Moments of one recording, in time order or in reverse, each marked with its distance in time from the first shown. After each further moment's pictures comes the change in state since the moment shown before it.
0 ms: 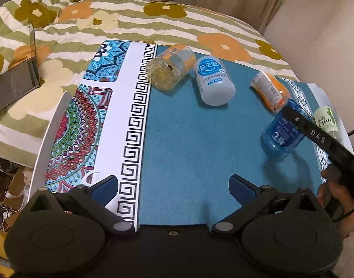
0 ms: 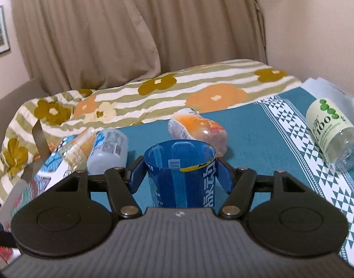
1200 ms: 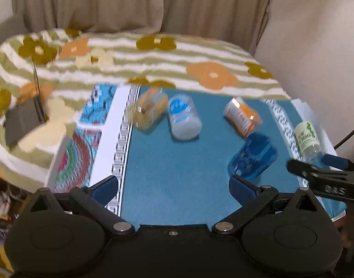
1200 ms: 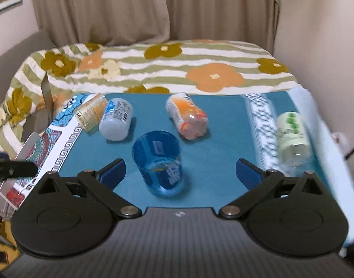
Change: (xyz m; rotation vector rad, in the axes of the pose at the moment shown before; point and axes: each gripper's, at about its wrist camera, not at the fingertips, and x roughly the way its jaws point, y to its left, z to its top) left arm -0.063 -0.065 0.008 0.069 -0.173 0.063; right arm -0.087 -0.005 0.051 -0.148 0.262 -0.042
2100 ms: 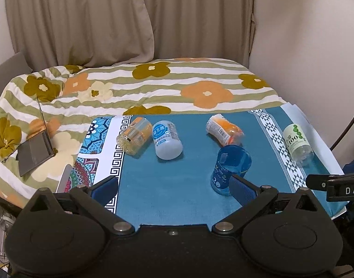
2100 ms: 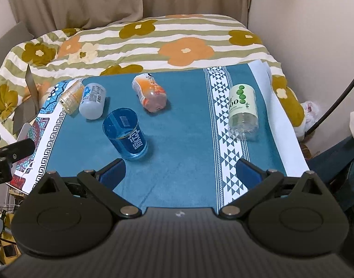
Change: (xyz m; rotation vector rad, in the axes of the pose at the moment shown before) left arm -0.031 -0.060 -0.010 0.109 -0.111 0.067; right arm -0.052 -0.044 -0.001 0.069 0.121 -0.072
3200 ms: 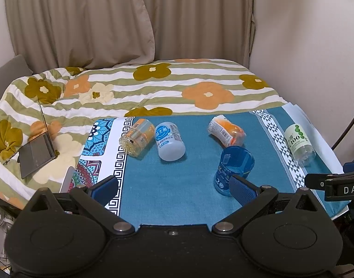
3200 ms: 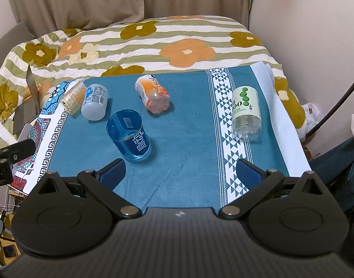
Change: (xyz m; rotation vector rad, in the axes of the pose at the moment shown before) left arm 0.000 0.007 0.001 0.009 -0.004 0.002; right arm 0.000 0.006 0.003 -0.005 -0.003 0.000
